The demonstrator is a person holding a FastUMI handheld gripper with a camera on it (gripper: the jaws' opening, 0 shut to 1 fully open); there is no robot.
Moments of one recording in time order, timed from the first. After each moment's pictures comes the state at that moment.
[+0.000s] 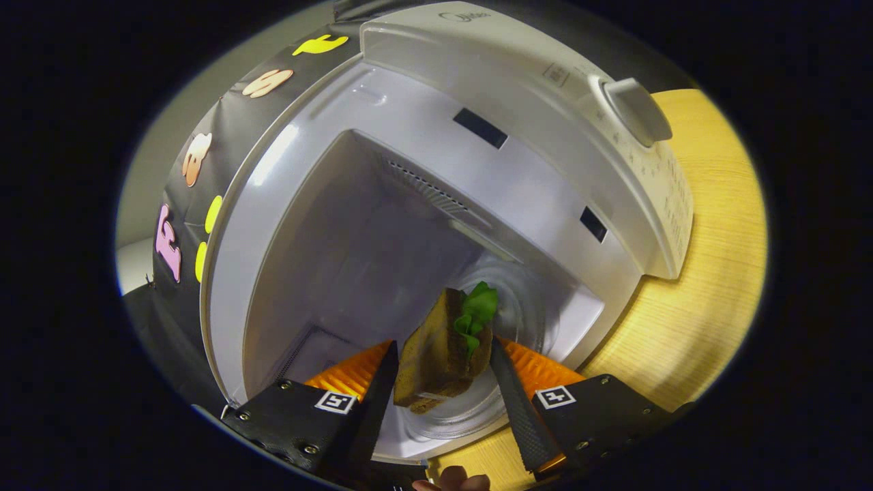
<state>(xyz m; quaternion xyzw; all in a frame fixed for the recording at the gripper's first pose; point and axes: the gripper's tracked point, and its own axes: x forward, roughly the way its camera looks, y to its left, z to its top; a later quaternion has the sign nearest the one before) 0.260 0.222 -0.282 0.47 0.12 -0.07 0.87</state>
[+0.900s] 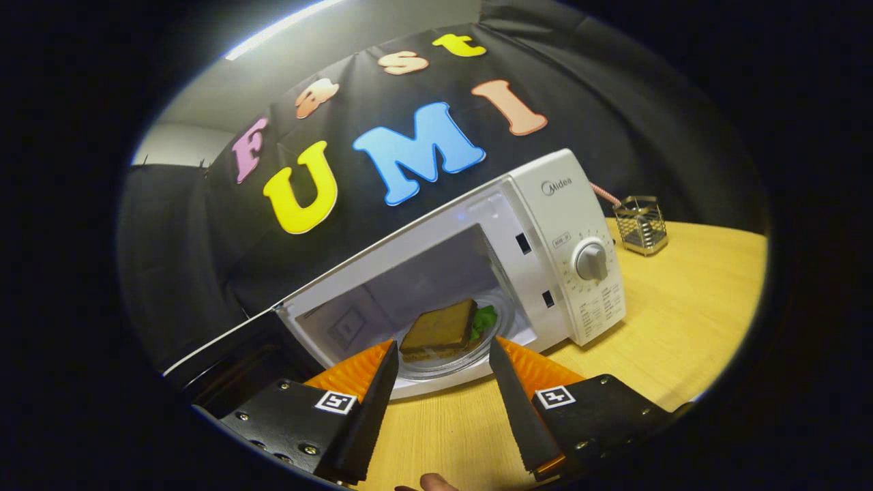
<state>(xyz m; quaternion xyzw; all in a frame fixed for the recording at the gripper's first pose) 0.119 0.219 -0.214 0.22 0.09 0.01 0.97</state>
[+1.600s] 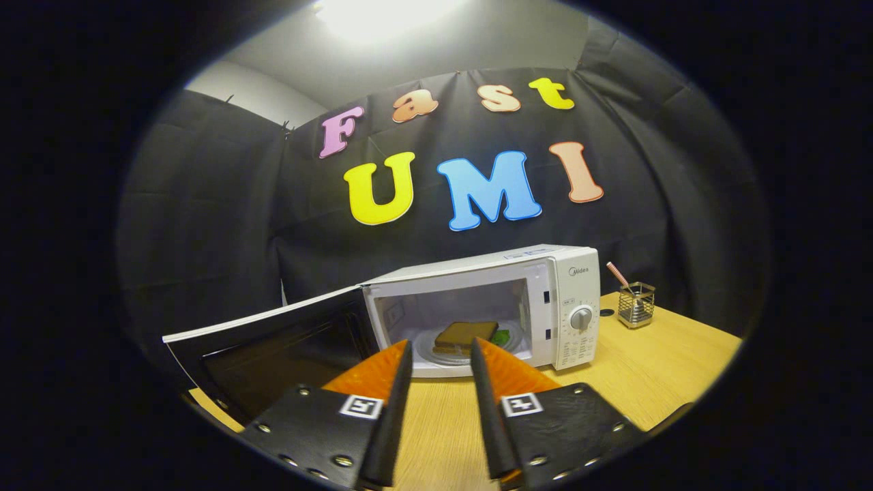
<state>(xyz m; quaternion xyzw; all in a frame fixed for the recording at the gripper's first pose) 0.011 0.252 -0.154 0.07 0.03 0.05 1.00</state>
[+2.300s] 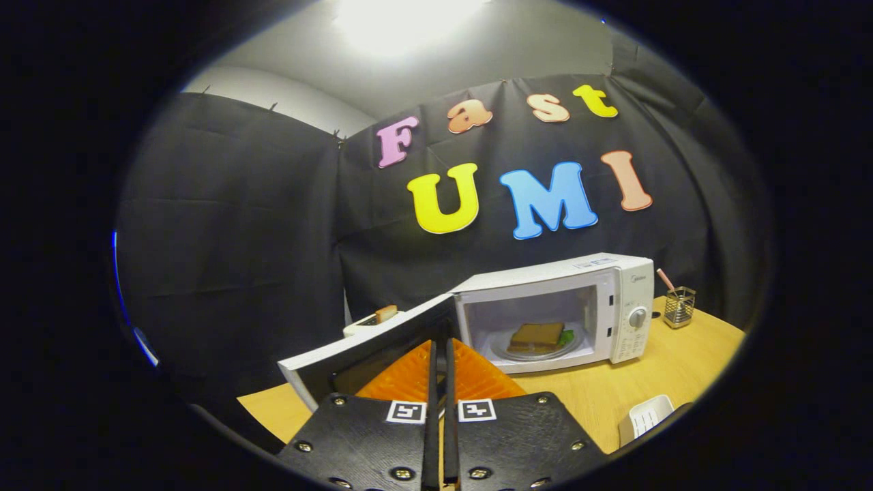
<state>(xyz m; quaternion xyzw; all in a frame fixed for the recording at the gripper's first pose) -0.068 0.367 -0.106 0.08 0.01 0.18 0.98</state>
